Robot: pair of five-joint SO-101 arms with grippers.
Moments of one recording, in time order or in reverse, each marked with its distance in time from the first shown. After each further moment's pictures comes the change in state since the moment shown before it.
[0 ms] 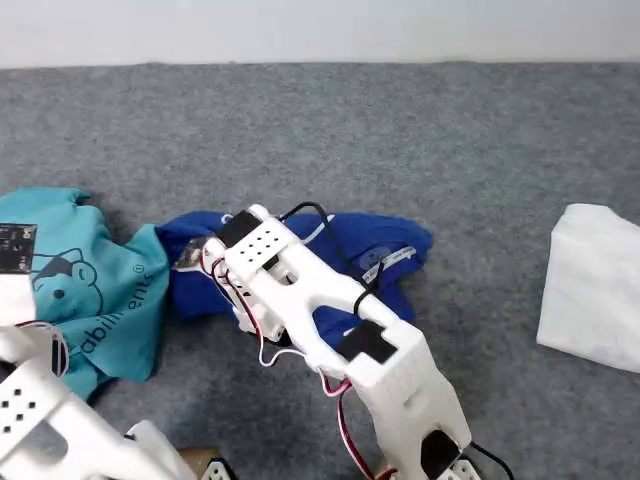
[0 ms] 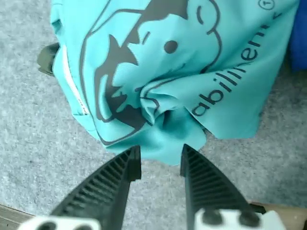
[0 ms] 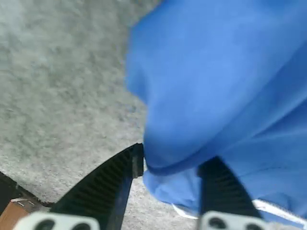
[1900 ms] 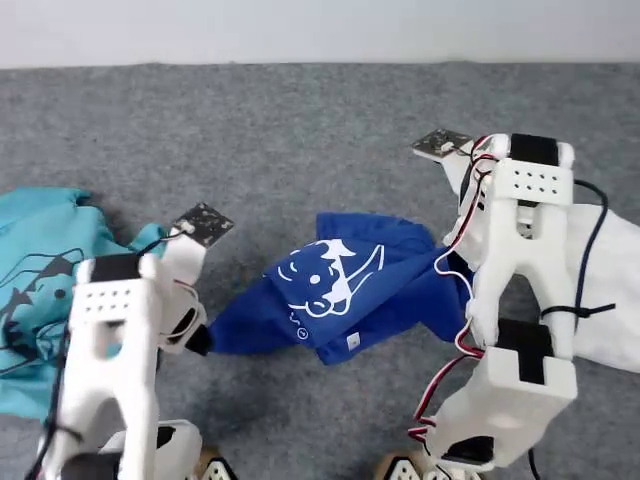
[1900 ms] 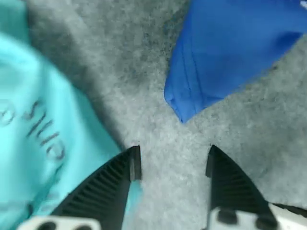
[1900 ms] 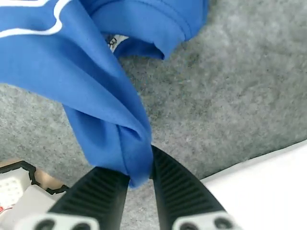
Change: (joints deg) left arm 44.6 25.1 10.9 -13.5 5.9; right arm 54.0 -21.6 5.8 4.0 24.7
